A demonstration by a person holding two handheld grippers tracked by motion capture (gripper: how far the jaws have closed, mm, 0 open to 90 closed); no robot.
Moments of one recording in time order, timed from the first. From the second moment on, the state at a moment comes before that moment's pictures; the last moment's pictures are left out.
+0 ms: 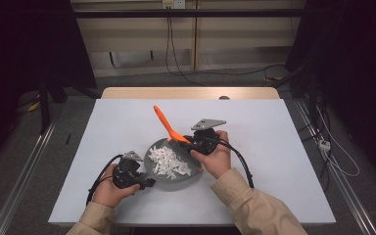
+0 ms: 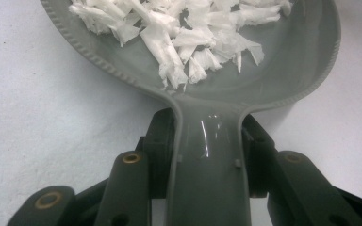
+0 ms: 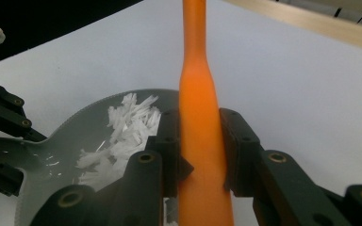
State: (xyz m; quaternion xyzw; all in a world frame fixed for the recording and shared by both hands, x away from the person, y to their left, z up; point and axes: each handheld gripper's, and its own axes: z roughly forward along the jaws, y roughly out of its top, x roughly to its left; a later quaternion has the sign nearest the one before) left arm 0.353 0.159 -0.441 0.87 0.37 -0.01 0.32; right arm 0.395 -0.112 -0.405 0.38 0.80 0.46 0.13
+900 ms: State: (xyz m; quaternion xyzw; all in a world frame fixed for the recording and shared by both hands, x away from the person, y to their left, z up) left arm 0.350 0.154 -0.441 0.88 0.36 0.01 0.32; right arm 0.404 -0.151 -0.414 0.43 0.77 0.44 0.18
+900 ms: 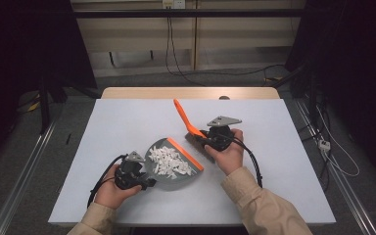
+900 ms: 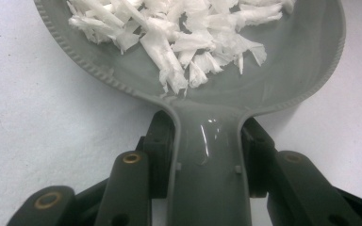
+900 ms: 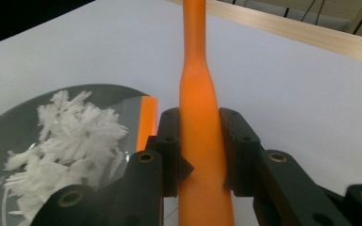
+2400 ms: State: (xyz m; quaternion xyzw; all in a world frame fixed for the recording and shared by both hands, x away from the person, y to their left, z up) left arm 0.345 0.158 -0.442 0.87 0.35 0.04 0.33; right arm 0.390 -0.173 -0.402 0.43 0.75 0.46 0.18
